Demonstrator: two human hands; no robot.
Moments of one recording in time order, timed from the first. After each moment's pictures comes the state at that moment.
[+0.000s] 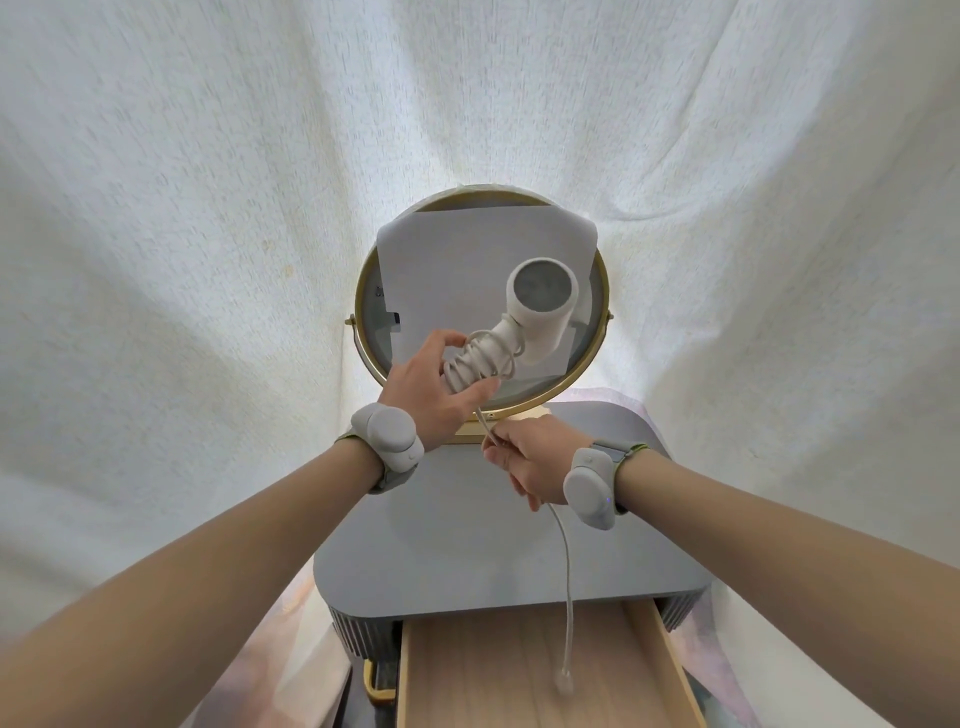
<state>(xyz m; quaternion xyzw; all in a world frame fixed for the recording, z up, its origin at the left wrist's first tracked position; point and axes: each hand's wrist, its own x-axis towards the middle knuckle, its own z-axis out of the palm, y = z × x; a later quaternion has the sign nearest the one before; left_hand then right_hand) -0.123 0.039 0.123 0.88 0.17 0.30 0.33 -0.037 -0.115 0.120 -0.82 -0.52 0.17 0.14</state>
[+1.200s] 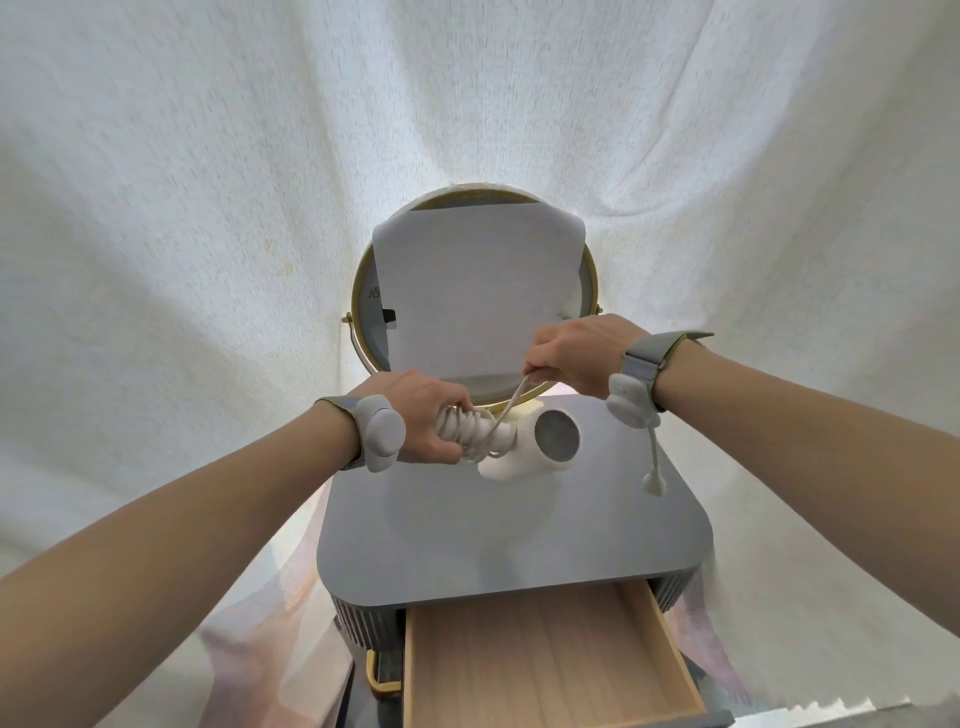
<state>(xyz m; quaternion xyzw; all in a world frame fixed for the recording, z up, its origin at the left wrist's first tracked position) -0.141 0.065 0.130 1.00 0.04 0.05 0.00 0.016 -0.128 0.192 -0.77 -0.62 -0.11 -0.12</state>
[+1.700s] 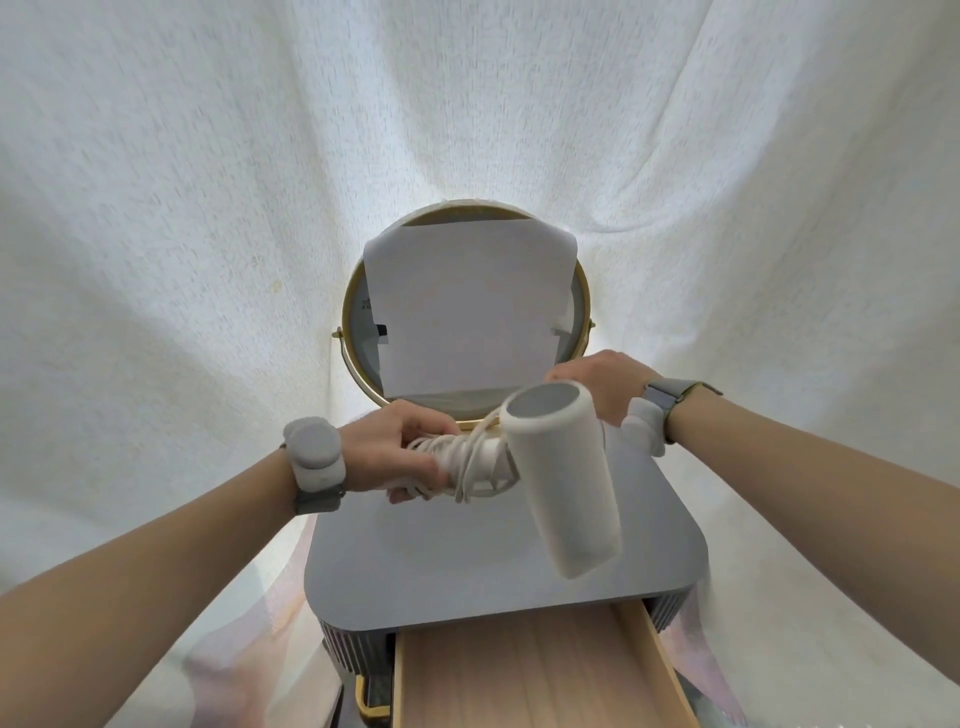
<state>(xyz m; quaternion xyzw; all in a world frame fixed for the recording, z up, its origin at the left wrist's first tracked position) -0.168 0.060 0.134 0.85 -0.05 -0.04 0.53 0.054 -0.147 0.157 -0.85 -0.53 -0.04 0.02</state>
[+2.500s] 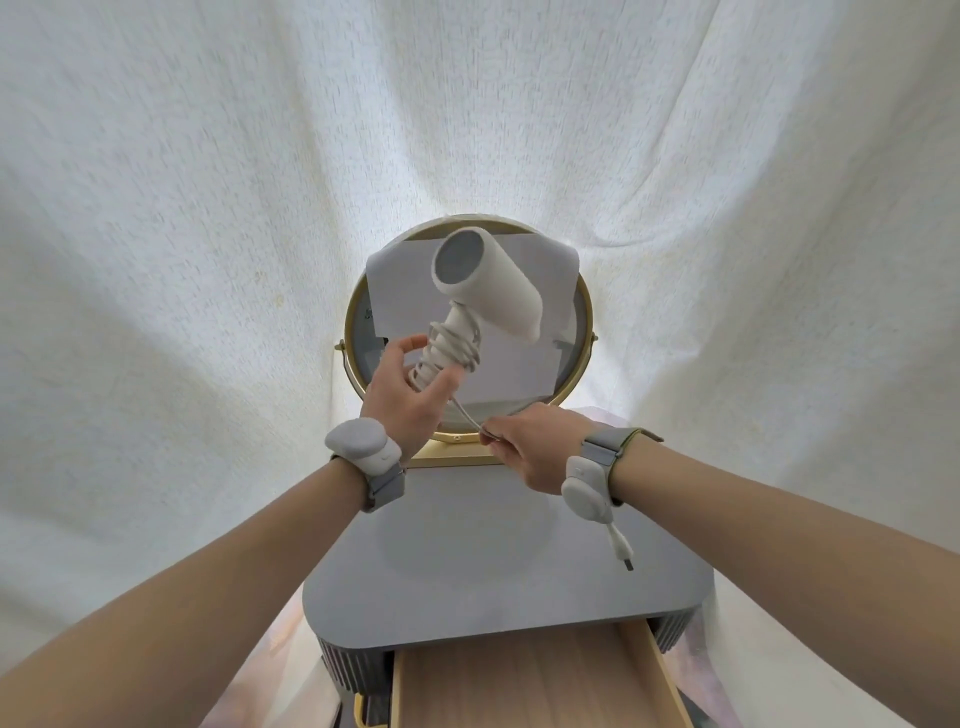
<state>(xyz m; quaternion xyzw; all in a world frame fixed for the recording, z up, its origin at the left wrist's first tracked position) -0.120 0.042 0.134 0.75 0.19 0.36 0.52 -0.018 -0.117 0.141 -0.81 -0.59 0.00 0.04</state>
